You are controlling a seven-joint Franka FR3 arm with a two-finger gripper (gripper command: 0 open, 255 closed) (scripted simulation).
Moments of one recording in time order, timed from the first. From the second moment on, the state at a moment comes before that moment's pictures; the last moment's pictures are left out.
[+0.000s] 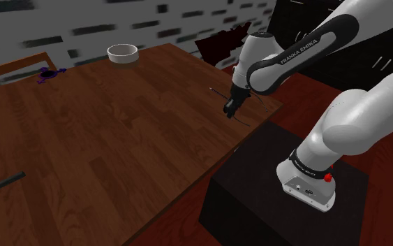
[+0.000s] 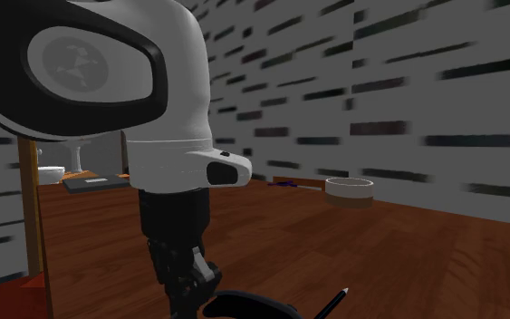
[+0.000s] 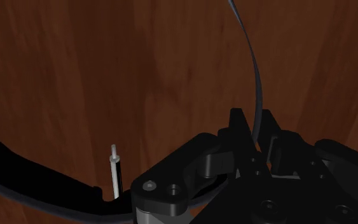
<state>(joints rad) 0.04 -0.39 -0.02 -2.92 0.03 2.58 0.05</state>
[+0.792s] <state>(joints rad) 0.04 -0.49 -0.02 -2.89 0.03 2.46 0.06</state>
